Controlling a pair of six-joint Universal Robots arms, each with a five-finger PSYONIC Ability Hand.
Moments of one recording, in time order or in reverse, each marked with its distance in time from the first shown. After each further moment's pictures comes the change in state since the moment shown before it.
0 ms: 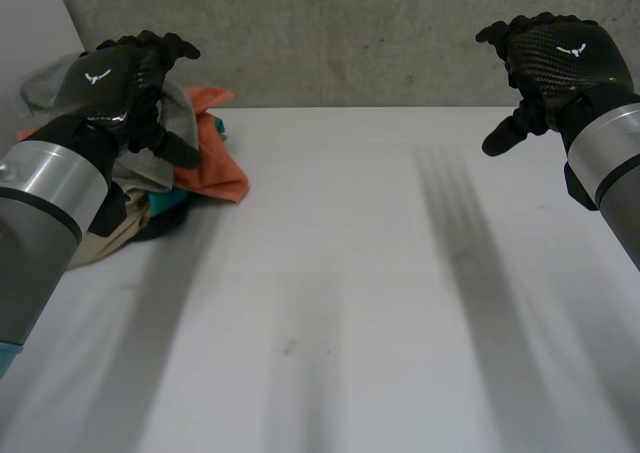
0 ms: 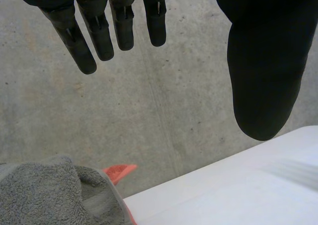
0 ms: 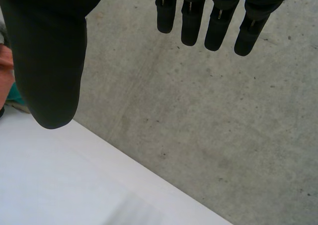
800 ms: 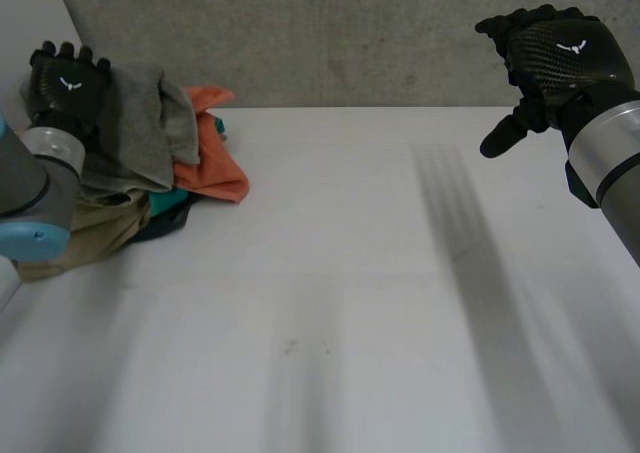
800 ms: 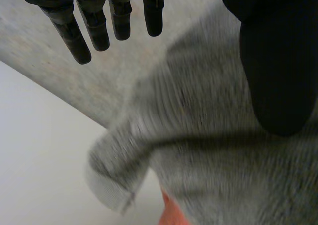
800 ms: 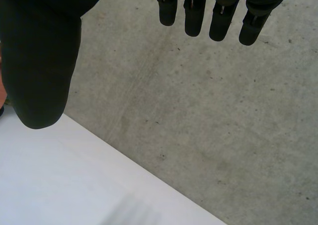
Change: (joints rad) left arm 0.300 -0.613 0.375 0.322 0.045 0.723; right arm -0.001 -0.002 -0.005 0.001 -0.005 -0.013; left_hand -0.104 -0.105 -0.102 -0.115 -0.097; right_hand -0.078 -0.092 -0.094 -0.100 -0.089
